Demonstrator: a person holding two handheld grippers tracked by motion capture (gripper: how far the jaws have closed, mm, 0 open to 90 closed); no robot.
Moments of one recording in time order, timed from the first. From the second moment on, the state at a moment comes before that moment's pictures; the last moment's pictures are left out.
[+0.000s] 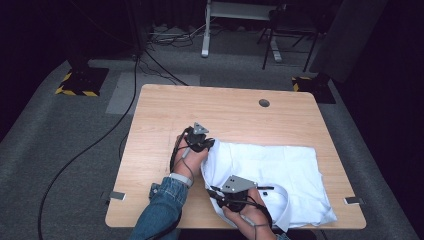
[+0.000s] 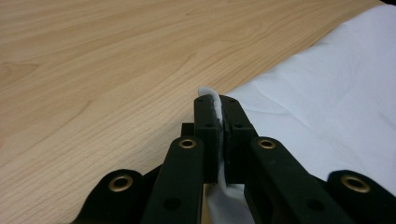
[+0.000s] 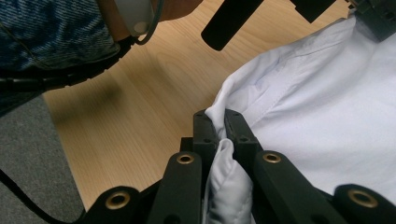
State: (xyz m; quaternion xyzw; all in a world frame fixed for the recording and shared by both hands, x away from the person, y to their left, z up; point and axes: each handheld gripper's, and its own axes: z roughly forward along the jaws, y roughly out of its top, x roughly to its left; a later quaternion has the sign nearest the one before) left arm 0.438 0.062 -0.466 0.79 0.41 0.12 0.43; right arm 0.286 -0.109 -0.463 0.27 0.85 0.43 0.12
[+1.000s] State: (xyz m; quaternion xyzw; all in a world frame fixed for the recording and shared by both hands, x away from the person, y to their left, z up) left arm 0.424 0.142 -0.388 0.77 0.42 0.18 0.44; right arm 0.293 -0.032 -0.417 0.22 0.83 0.51 0.09
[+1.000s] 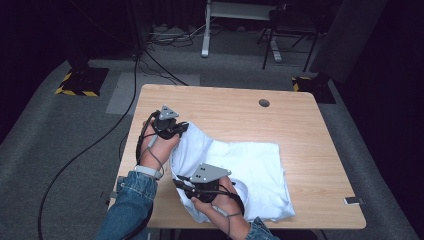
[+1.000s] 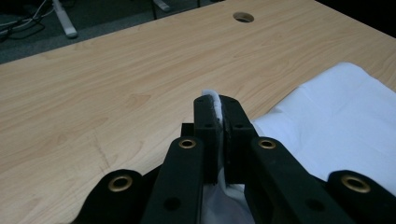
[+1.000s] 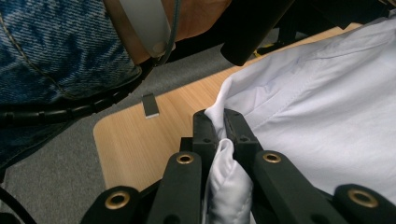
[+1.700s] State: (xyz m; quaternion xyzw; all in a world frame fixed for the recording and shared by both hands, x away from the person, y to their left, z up) left arm 0.423 0.126 -0.334 0.76 0.39 0.20 0.47; right arm 0.293 -0.039 -0.369 0.20 0.79 0.57 0.12
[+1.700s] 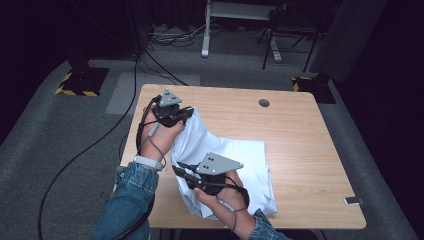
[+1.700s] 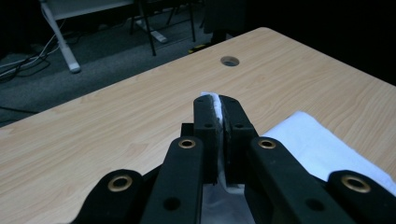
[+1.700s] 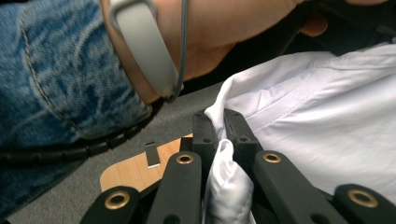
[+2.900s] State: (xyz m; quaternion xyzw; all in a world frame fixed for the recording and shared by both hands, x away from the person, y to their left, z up) left arm 0.451 -0.041 -0.363 0.80 0.33 0.15 0.48; right arm 0.275 -0.210 -0.373 0.30 0.74 0.57 0.19
